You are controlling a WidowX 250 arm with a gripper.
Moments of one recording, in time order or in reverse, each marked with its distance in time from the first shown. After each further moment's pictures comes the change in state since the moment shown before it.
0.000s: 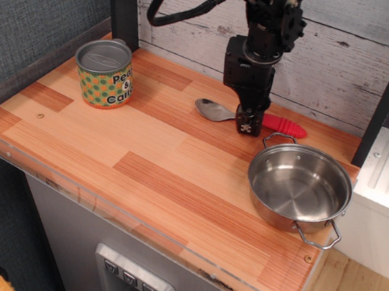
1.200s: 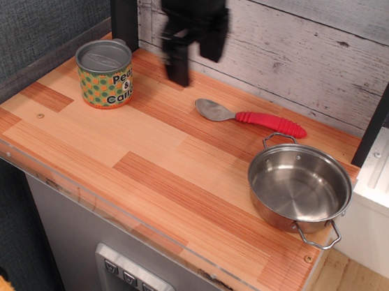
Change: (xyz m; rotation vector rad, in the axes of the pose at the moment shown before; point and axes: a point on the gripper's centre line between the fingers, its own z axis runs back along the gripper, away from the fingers) arm 0.080 0.014 0.086 0.163 0.035 -0.403
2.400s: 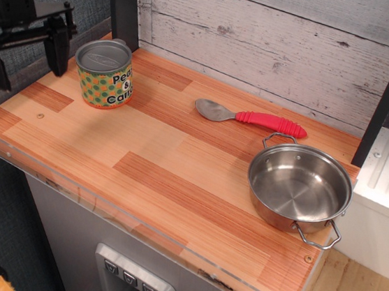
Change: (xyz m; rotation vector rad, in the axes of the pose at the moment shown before) arm 0.106 0.119 0.005 0.086 -0.047 -0.306
